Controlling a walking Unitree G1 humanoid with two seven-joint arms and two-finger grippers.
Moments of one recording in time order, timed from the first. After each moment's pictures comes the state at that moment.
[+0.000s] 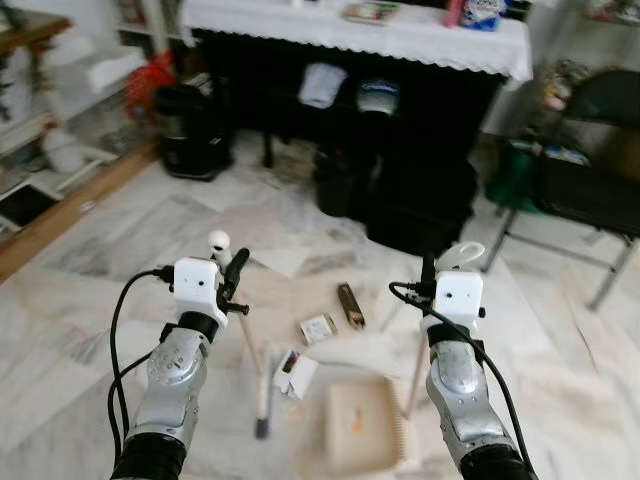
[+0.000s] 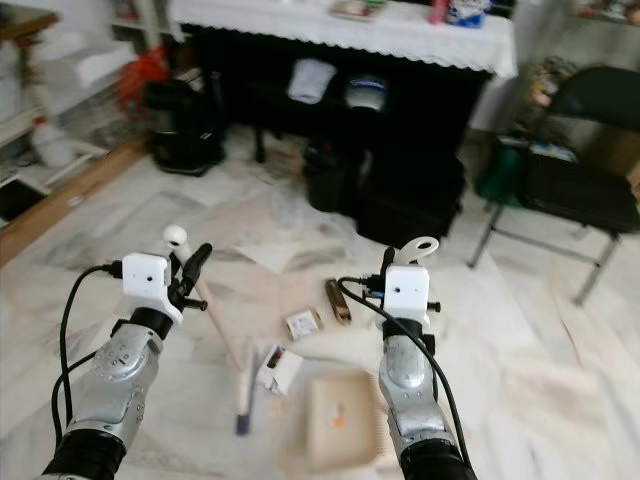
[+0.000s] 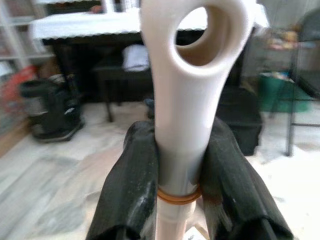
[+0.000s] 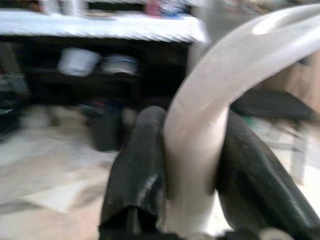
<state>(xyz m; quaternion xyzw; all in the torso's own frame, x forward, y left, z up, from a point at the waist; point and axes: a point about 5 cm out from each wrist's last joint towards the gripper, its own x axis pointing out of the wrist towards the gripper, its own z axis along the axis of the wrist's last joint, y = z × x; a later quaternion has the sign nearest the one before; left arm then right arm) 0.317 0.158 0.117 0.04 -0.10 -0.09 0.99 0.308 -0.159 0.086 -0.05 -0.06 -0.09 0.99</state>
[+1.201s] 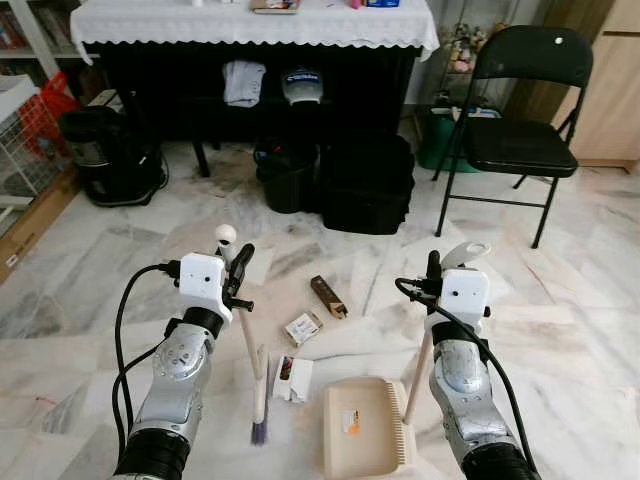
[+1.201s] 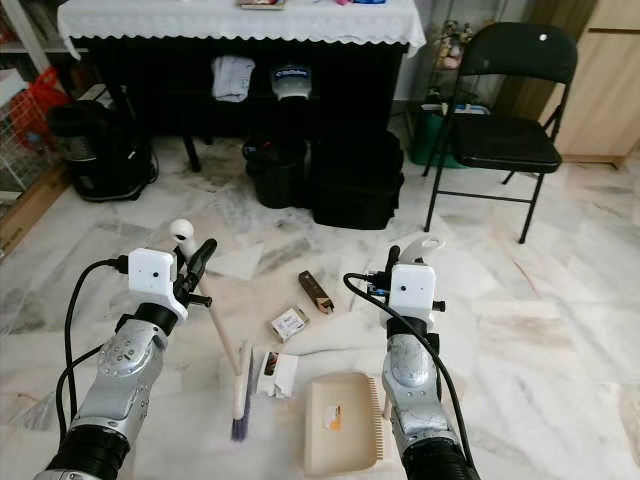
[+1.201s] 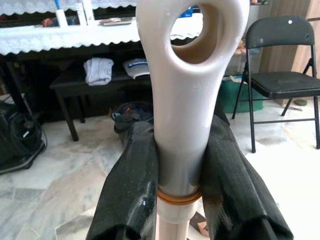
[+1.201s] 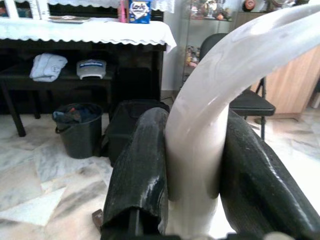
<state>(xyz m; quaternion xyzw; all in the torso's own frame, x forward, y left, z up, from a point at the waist) 0.315 0.162 0.115 0.04 -0.09 -0.08 0.99 0.309 -0.154 0.087 -0.06 -0.06 -0.08 0.99</state>
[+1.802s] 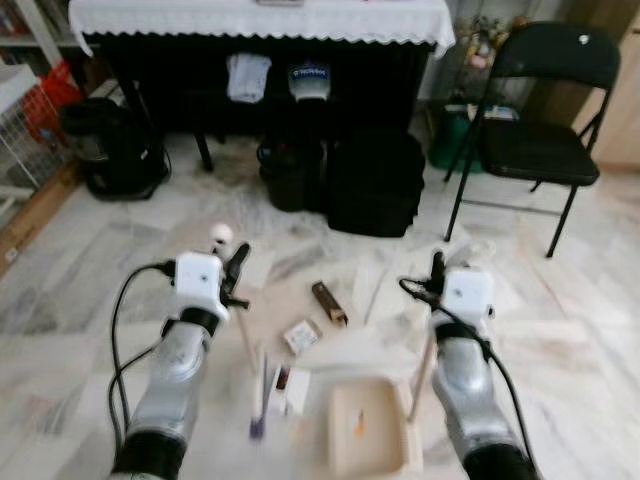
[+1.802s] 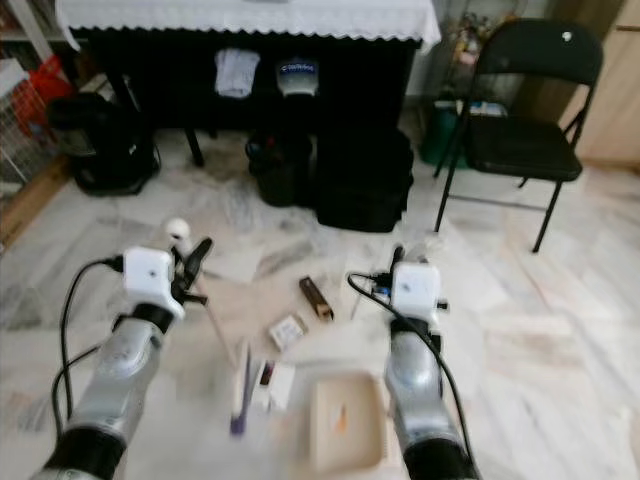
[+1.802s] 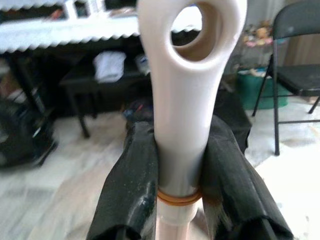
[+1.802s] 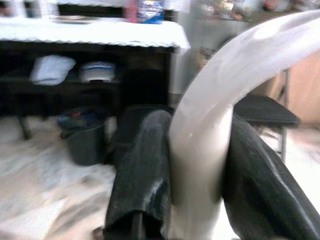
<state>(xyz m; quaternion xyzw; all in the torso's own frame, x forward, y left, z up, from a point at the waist) 0.315 0.175 0.115 0.05 -0.09 -0.06 0.99 0.311 -0.147 0.091 -0.06 -0.07 -0.08 0.99</state>
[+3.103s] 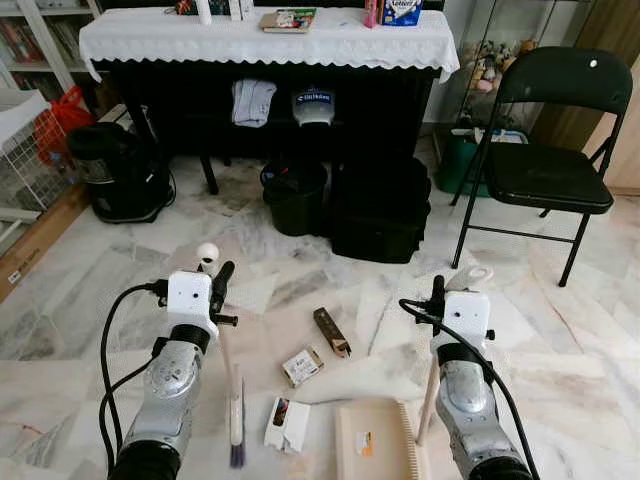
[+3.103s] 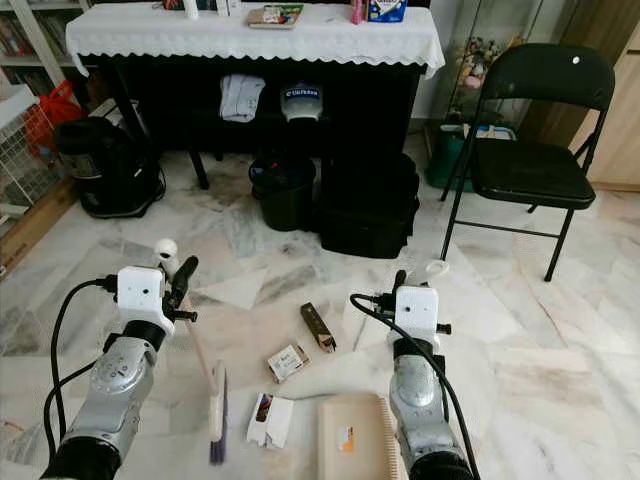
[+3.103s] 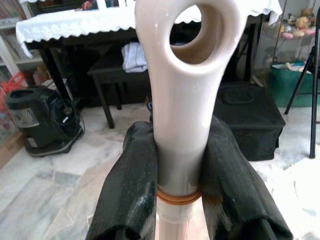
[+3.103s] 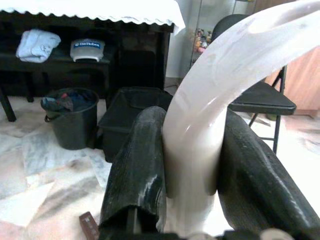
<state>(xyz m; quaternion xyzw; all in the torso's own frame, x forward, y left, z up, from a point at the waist) 0.307 0.181 0.087 0.06 -0.06 -0.03 1.00 0.296 -0.168 0.053 -0.09 -0.01 -0.10 0.99</state>
